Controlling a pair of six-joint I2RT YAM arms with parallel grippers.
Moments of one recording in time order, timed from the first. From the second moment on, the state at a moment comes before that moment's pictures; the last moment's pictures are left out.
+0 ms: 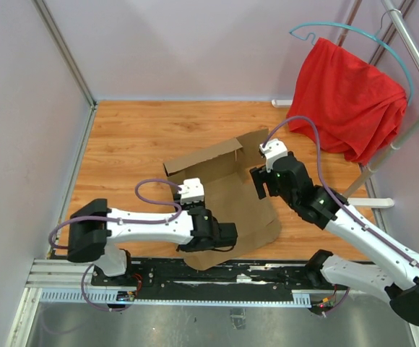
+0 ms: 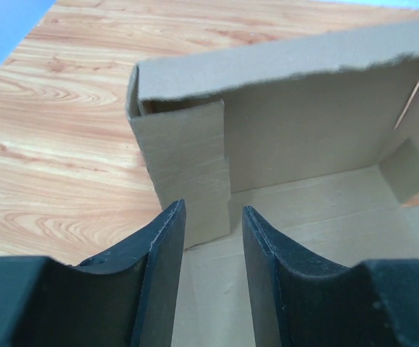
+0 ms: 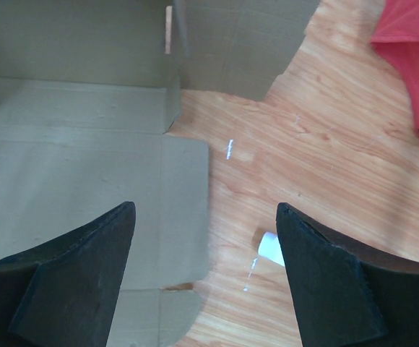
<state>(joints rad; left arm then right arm) -1.38 1.60 1.12 -1.34 -1.44 -1.78 0.76 0.96 0.90 -0.51 0.42 0.04</state>
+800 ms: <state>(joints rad) -0.59 1.17 1.20 -0.11 -0.60 -0.42 0.96 0.93 0.49 0.15 0.02 0.10</state>
